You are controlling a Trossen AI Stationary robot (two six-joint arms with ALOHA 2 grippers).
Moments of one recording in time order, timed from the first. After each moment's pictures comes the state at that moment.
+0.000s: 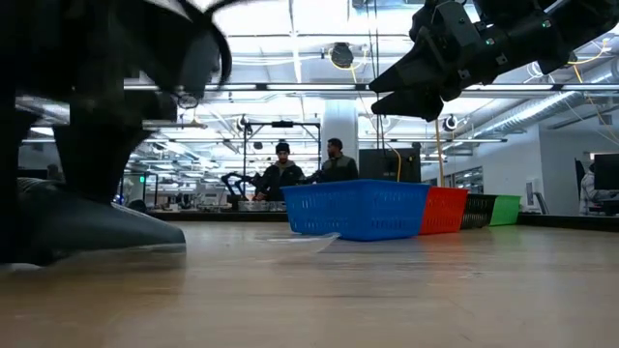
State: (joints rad) left arm -0.60 2.10 1.53 -1.10 -0.10 -0.55; right arm 0.07 1.25 0.52 0.44 0.18 0.20
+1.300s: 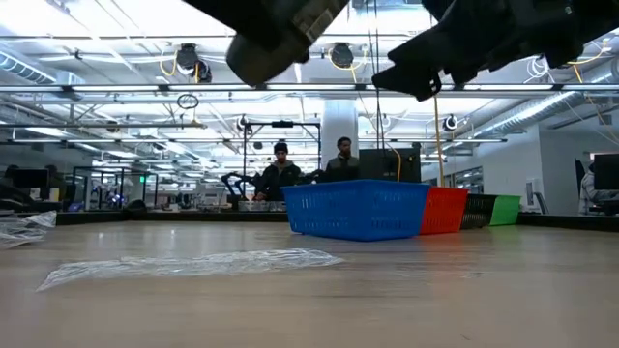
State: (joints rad) left arm -0.39 1.73 1.36 -0.52 -0.22 0.13; right arm 0.16 1.25 0.52 0.49 0.05 0.01
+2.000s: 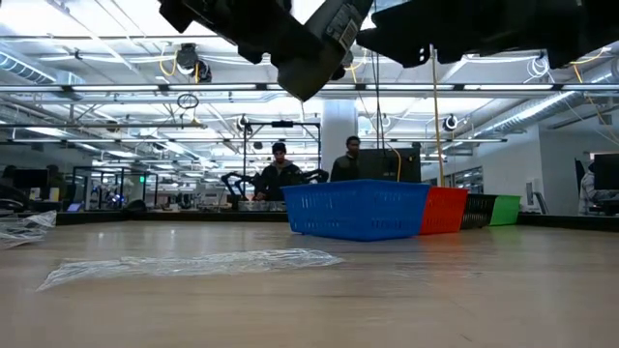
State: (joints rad) left arm -0.10 1.65 1.10 -0.04 0.31 0.23; right arm 0.26 1.39 0.52 0.82 0.14 -0.25
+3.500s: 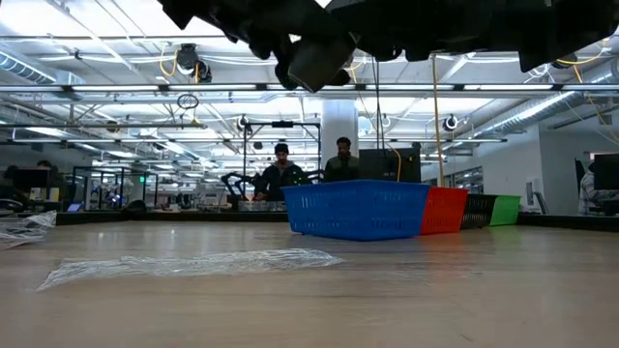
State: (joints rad) left arm -0.07 1.64 1.10 0.04 0.18 -0.01; right arm 0.25 1.56 0.63 0.91 0.11 -0.32
